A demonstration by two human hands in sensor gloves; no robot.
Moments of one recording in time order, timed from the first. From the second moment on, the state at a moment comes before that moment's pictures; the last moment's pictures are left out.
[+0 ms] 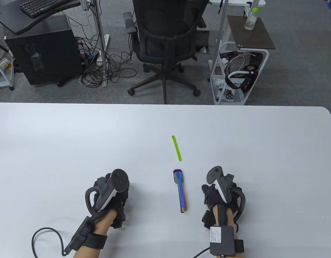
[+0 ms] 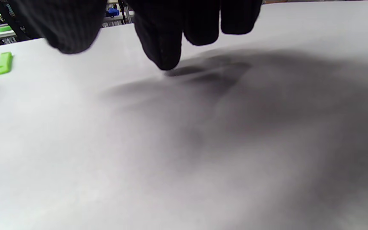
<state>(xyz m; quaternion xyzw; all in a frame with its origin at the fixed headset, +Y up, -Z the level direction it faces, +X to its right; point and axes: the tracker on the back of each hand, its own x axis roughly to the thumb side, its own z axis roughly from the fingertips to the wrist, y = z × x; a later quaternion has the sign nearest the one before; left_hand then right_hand) -0.193 -0.743 -0.312 -0.02 0.10 0.13 0.99 0.174 -0.766 -0.345 -0.24 0.12 0.96 0.06</state>
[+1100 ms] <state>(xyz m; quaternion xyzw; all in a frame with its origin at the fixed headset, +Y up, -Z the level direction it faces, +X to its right) -0.205 -0.759 -0.305 -0.06 0.12 0.12 0.98 0.059 -0.771 -0.510 -0.16 0.13 0.98 0.00</state>
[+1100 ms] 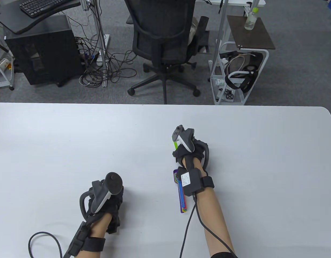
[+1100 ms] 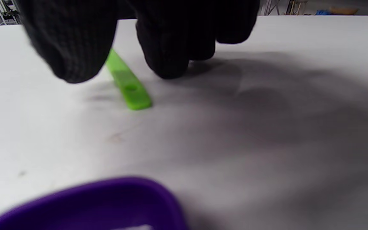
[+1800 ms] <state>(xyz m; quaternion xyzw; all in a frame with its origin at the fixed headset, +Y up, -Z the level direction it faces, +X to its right) -0.203 -0.760 -0.307 -0.07 0.12 0.11 0.98 0.076 -0.765 -0.505 -0.15 0.14 0.98 0.07</state>
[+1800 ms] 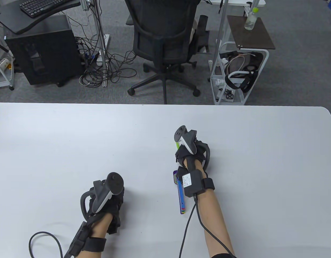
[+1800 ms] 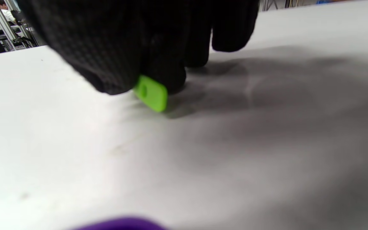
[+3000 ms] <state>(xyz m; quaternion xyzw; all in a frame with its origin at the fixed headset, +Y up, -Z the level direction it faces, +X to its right) -0.188 -0.750 -0.303 -0.06 0.07 0.12 0.99 0.111 -0.759 -0.335 -0.11 0.17 0.96 0.20</state>
